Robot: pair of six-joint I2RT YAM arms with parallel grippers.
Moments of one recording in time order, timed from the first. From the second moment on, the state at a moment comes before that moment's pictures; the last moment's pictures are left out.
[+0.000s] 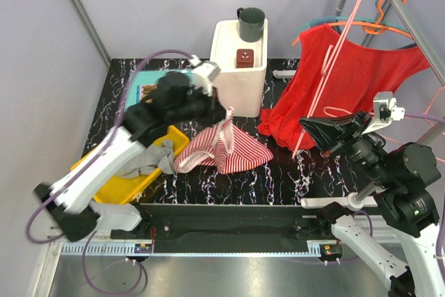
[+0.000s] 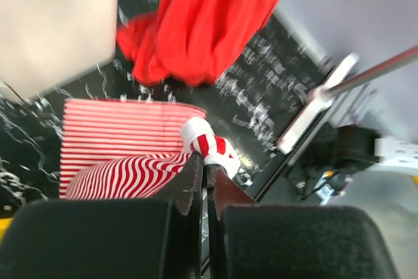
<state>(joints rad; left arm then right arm) -0.76 1.22 1.47 -0.65 0.20 -0.33 0.48 0.55 1.16 -0.35 -0.30 0.44</state>
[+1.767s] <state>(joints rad) -1.06 1.85 1.16 -0.31 -0.31 -0.29 0.48 0.38 1.06 -0.52 -0.35 0.48</state>
